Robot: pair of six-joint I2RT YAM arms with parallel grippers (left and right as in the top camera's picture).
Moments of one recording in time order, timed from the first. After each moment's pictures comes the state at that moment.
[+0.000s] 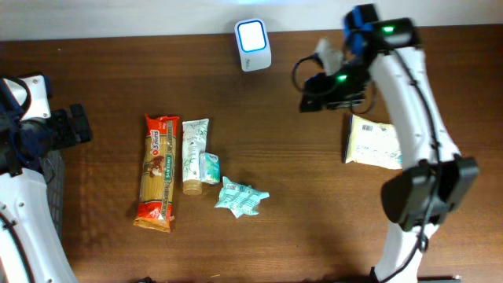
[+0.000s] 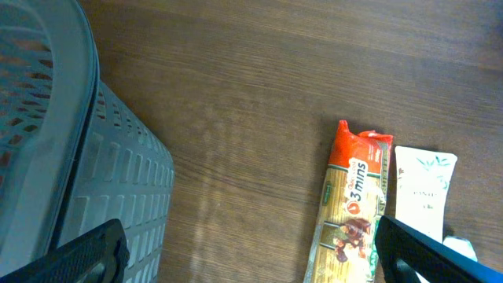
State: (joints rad) left arm 0.44 1.40 1.53 -1.03 0.09 0.18; right arm 0.17 2.10 2.14 -1.53 -0.41 -0.10
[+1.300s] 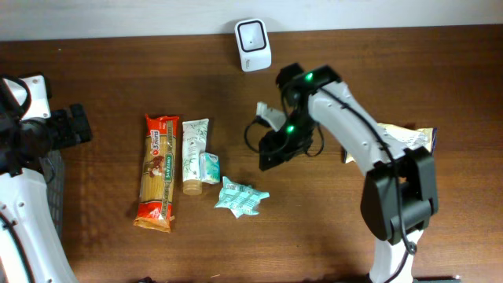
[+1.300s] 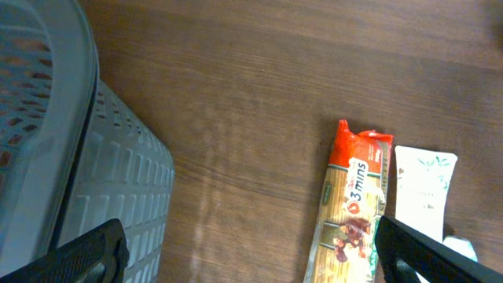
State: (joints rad) left arm 0.44 1.40 1.53 -1.03 0.09 0.18; right arm 0.42 2.04 1.71 -1.36 -0.54 -0.22
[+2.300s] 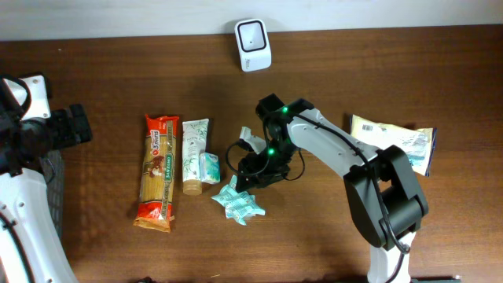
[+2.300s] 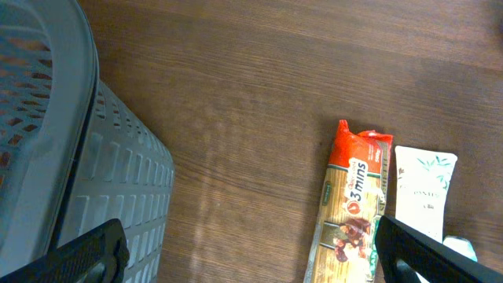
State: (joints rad) left arm 0.44 1.40 1.53 -1.03 0.09 0.18; right arm 0.53 2.04 1.49 -1.11 -0.73 -0.01
